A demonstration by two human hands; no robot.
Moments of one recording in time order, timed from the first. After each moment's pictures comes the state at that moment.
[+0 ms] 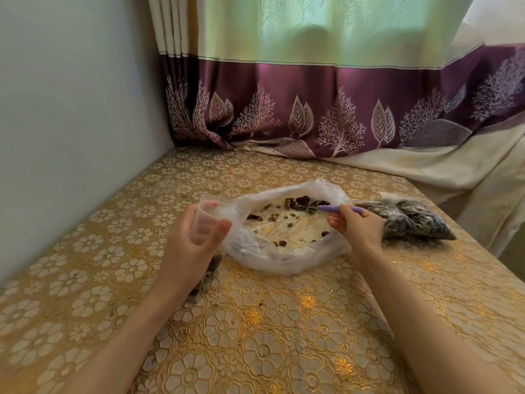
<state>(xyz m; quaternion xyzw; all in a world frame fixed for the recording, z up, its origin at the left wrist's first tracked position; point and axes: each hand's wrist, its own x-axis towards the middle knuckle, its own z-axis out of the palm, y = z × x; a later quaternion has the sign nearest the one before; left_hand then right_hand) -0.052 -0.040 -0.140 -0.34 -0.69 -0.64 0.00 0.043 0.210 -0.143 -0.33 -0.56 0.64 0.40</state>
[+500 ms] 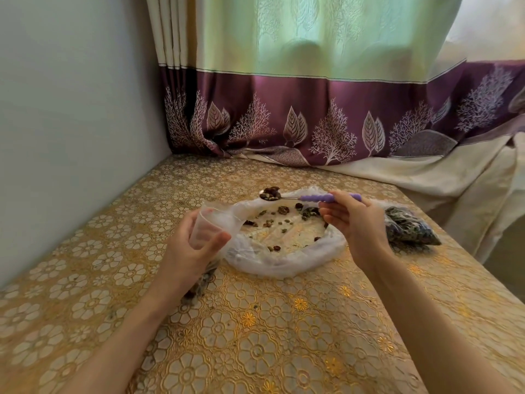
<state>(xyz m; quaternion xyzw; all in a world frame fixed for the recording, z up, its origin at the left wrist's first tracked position) -0.050 -0.043 -0.135 -0.35 -0.67 -0.65 -0.03 0.076 0.173 -0.089 -0.21 -0.56 0.70 0.40</state>
